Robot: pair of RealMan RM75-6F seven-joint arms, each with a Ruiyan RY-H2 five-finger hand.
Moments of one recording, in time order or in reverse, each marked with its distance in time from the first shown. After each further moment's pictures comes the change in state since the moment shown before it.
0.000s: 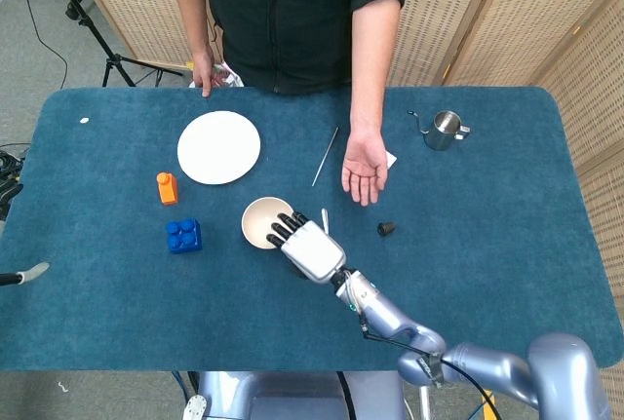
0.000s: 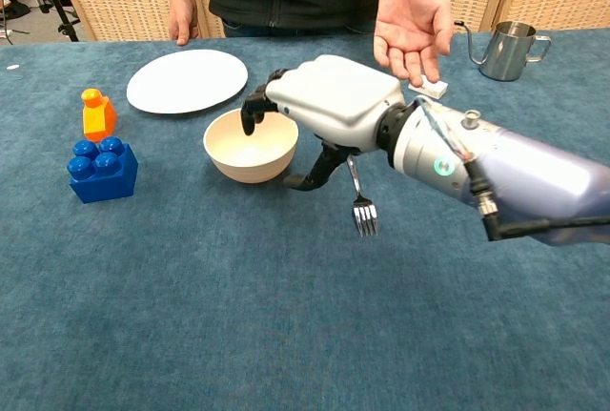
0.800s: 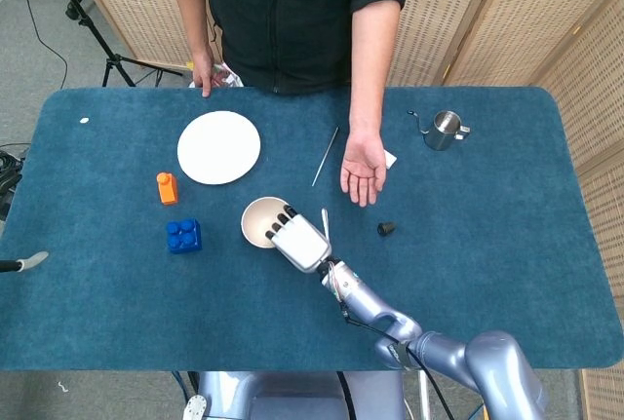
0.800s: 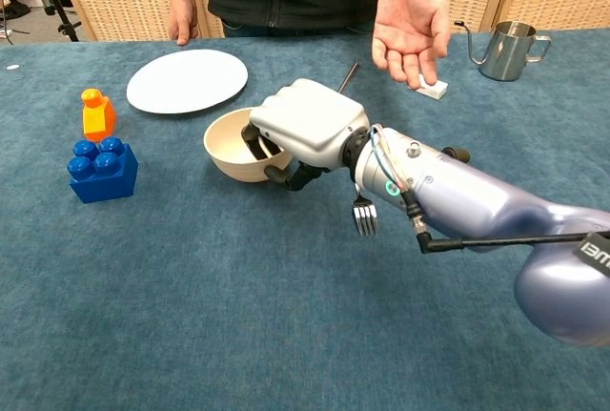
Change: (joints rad) left arm -0.043 -0.010 -0.019 0.040 -0.049 -0.099 -0.035; right arm 0.124 -0.214 -0.071 0.432 -0.045 0.096 0.178
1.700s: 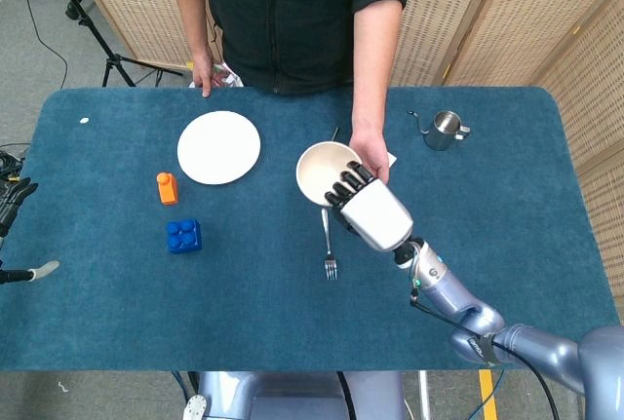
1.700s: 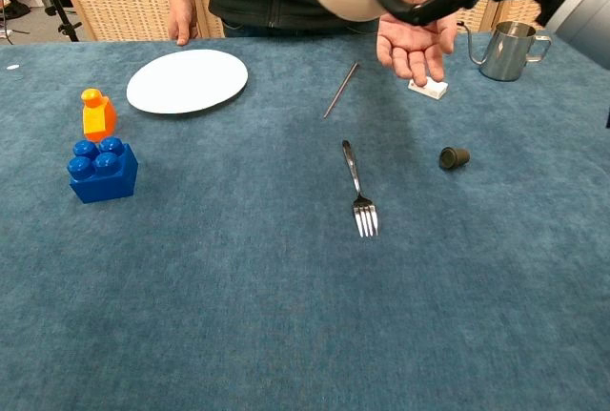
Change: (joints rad) left arm 0.015 0.001 0.018 -0.057 0.048 0.047 0.077; right arm -0.142 0.481 -0.002 -0.399 -0.082 0.354 0.018
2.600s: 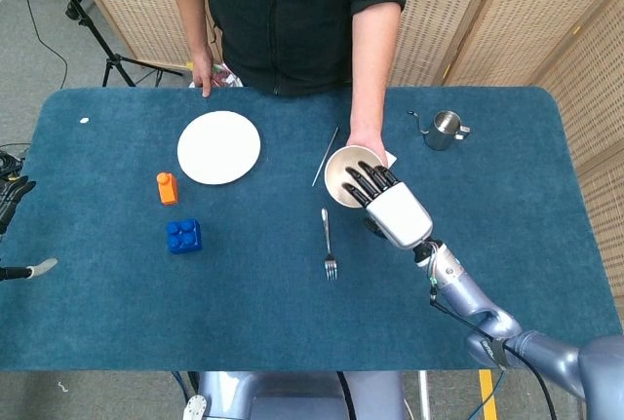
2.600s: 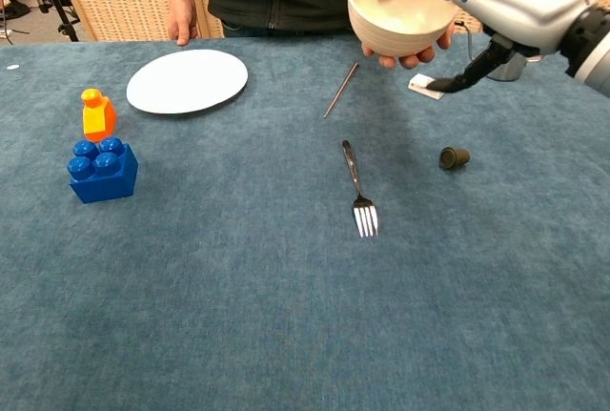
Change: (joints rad) left arm -0.009 0.000 -0.003 0.013 -0.017 -0.026 -0.010; right arm -0.057 -0.004 -0.064 0.081 0.050 -0.056 0.069
